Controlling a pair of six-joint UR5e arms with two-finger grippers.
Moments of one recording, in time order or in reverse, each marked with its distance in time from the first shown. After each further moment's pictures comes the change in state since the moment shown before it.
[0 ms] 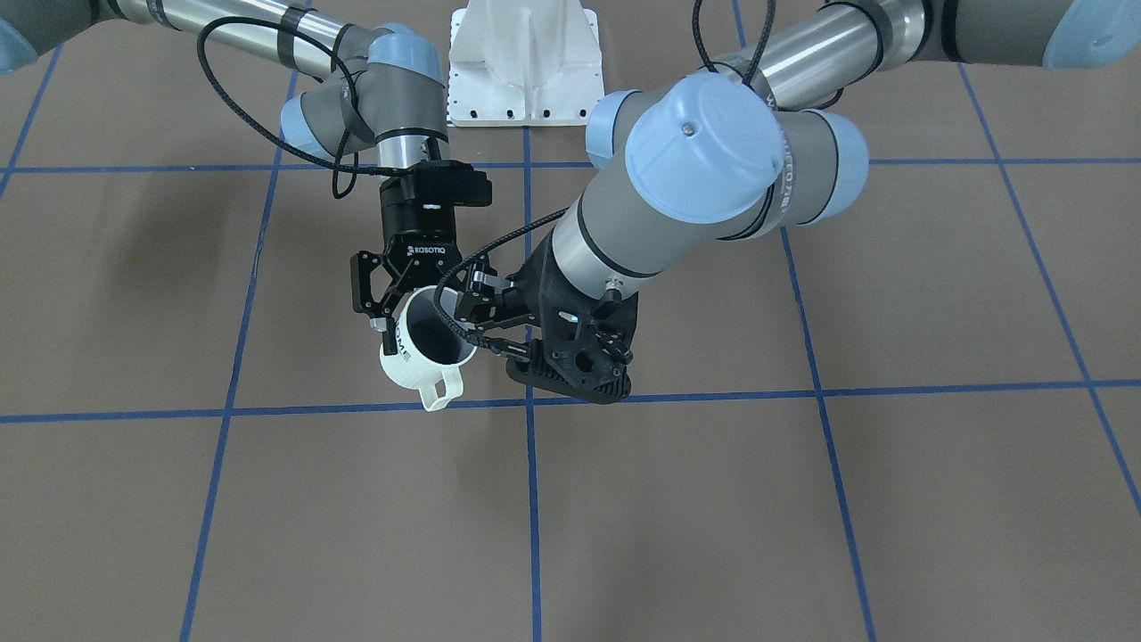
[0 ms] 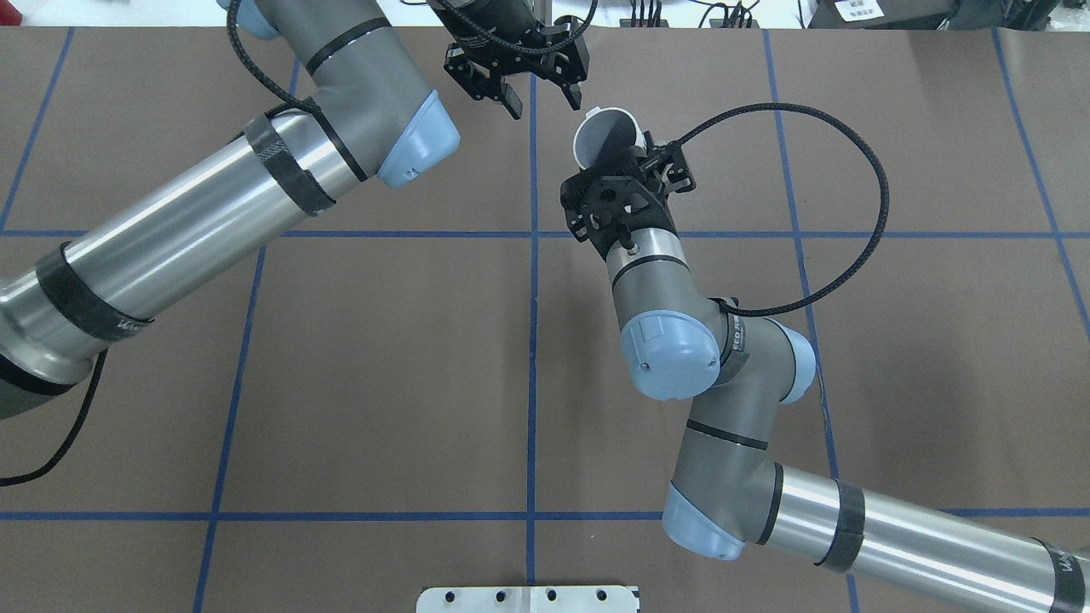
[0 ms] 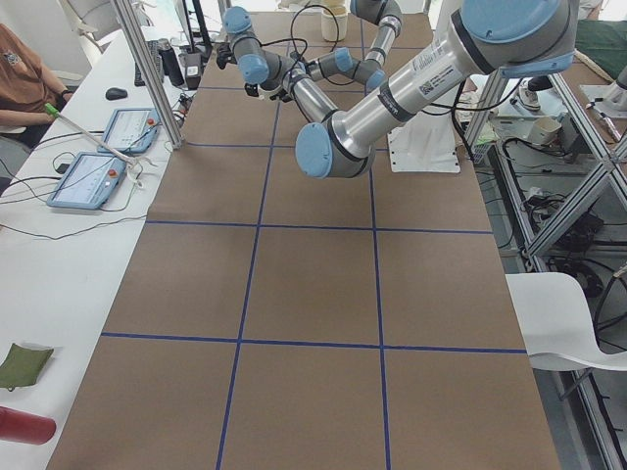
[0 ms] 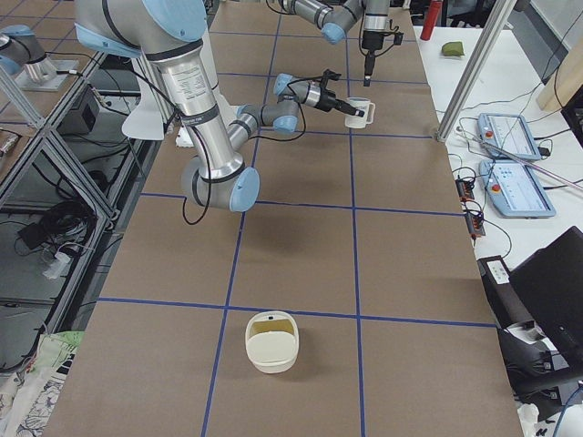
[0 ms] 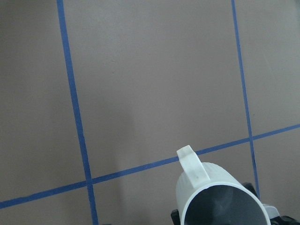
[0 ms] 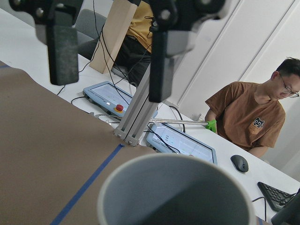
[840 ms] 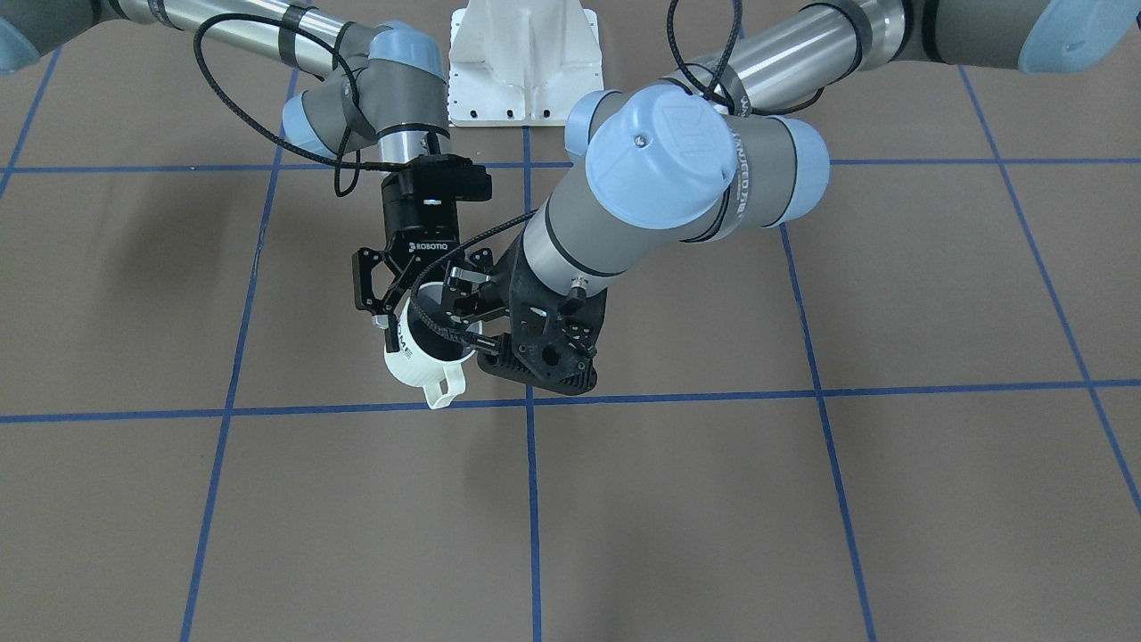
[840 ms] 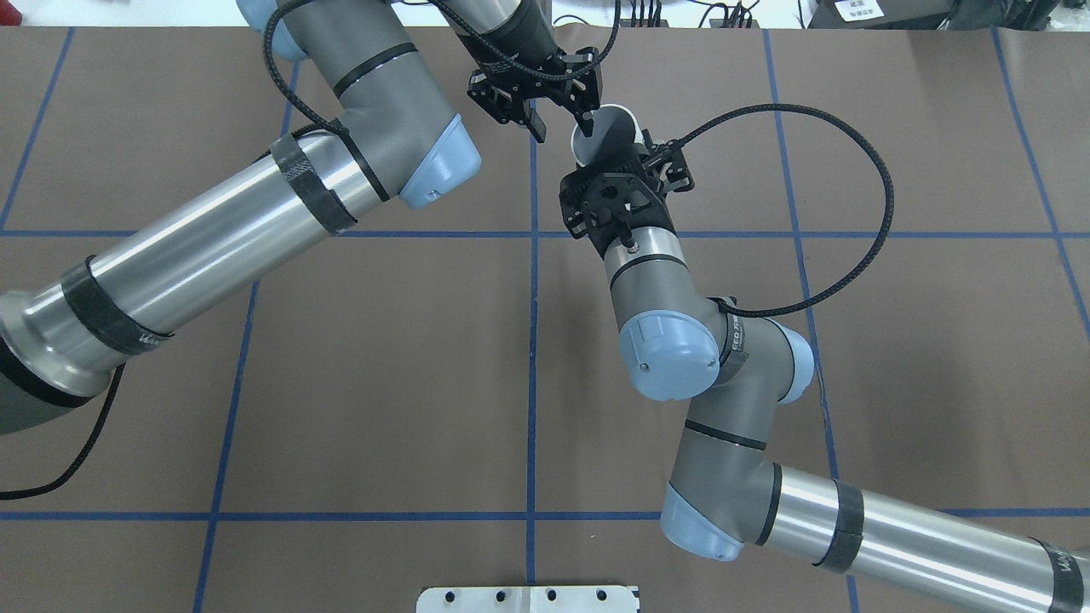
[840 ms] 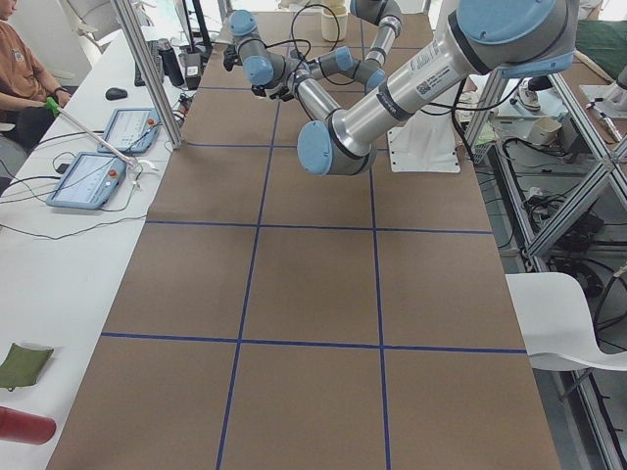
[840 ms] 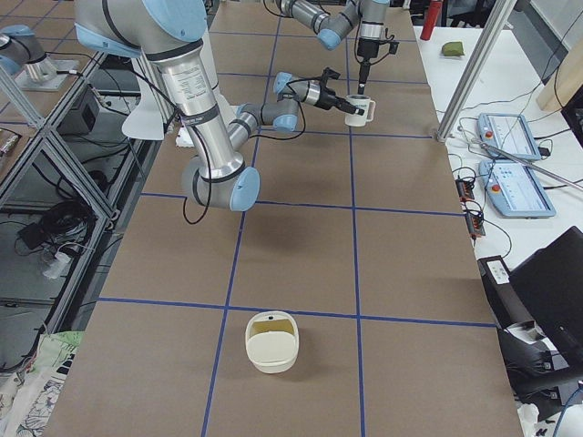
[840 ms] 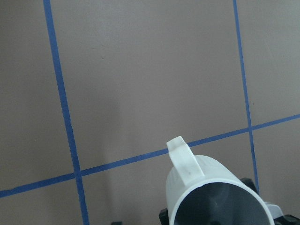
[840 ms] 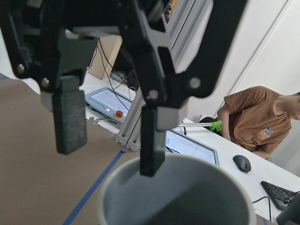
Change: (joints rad) left arm 0.036 -0.015 0.022 -0.003 0.000 0.000; right arm -0.001 0.004 0.004 0.007 -0.004 0.035
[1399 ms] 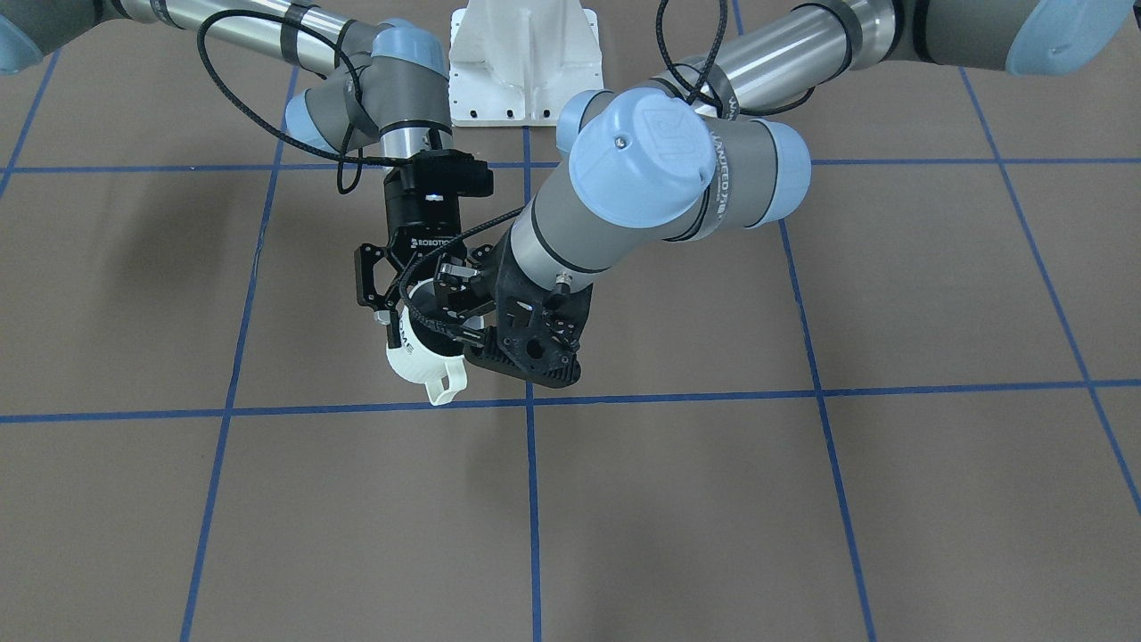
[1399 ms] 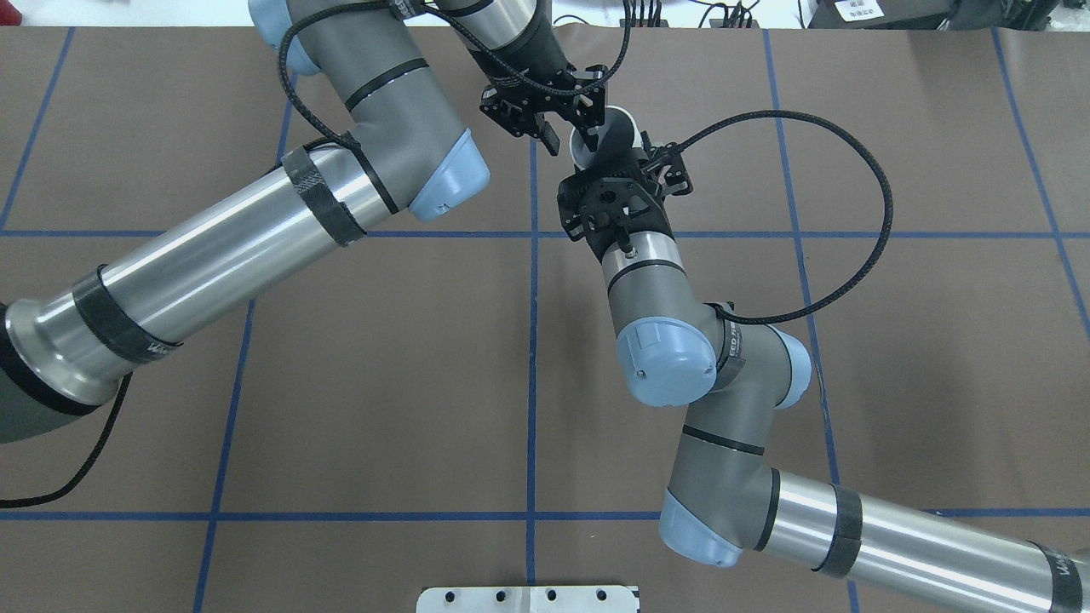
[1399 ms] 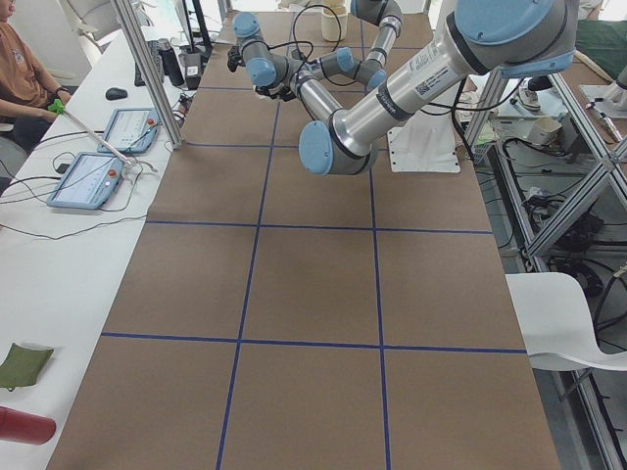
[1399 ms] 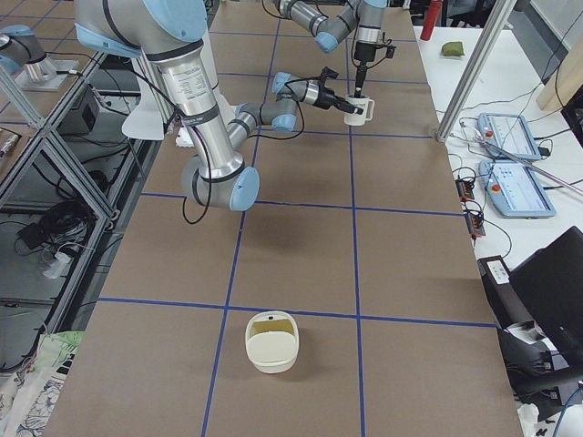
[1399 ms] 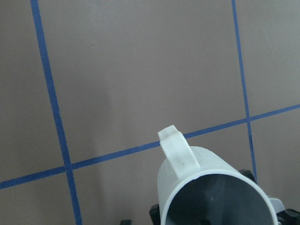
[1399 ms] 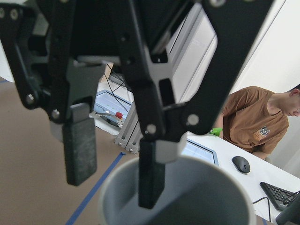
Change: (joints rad) left arm 0.016 -0.004 0.010 -0.016 0.000 0.000; right arm -0.011 0.000 0.001 0.003 -0.021 0.004
